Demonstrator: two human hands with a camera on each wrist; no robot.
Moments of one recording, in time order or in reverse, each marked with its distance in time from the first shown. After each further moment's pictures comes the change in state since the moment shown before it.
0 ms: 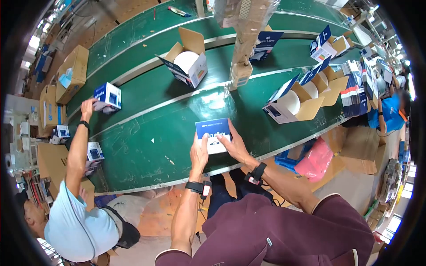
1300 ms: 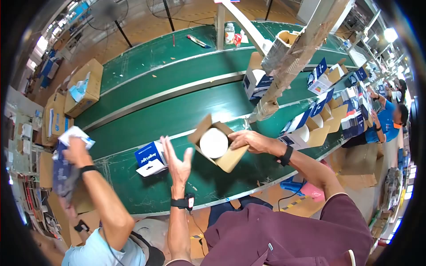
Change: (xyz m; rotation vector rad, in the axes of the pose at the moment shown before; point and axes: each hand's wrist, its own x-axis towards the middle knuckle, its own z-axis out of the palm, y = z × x) left_hand 0.070 0.026 -0.185 0.294 0.354 0.389; right_hand 0.132 -0.130 -0.001 -0.820 -0.772 -0.808
